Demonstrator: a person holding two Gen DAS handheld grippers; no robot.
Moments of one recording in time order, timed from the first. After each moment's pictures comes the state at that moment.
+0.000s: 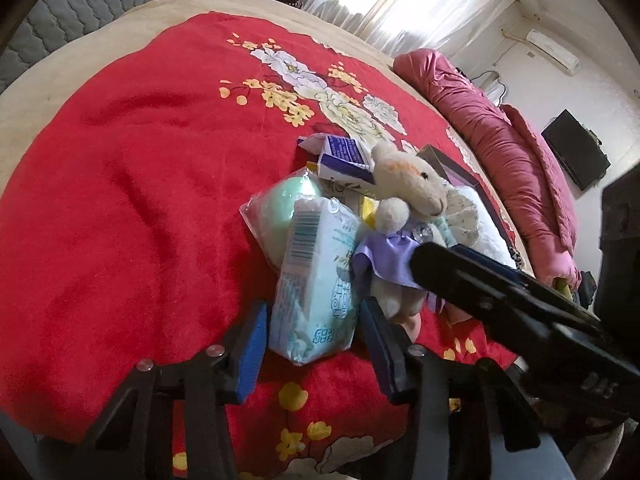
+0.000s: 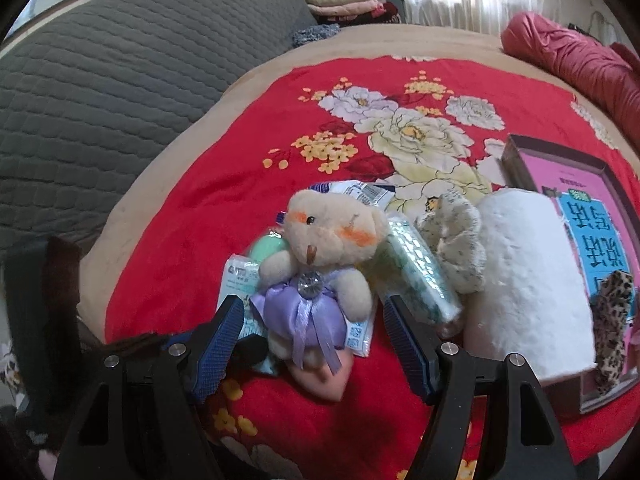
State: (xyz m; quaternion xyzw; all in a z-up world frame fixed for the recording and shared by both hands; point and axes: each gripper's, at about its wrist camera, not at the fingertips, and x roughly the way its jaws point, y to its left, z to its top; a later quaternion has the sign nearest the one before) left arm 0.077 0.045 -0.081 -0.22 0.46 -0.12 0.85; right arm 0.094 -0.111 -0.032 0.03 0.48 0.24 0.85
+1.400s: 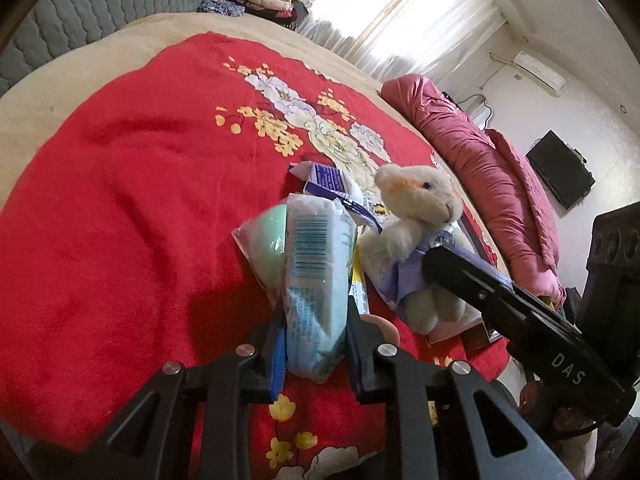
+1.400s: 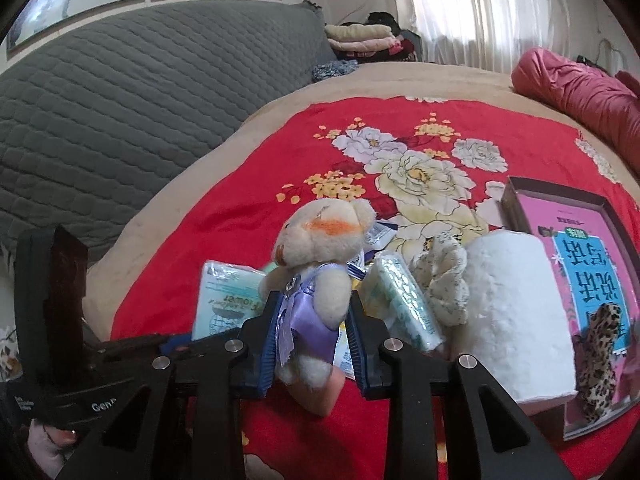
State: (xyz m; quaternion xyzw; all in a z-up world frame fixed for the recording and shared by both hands) left arm 0.071 0.056 -0.066 -0.24 0.42 -0.13 0.87; right arm 0.081 -0.128 -0.014 0.02 0.41 0.27 0.87
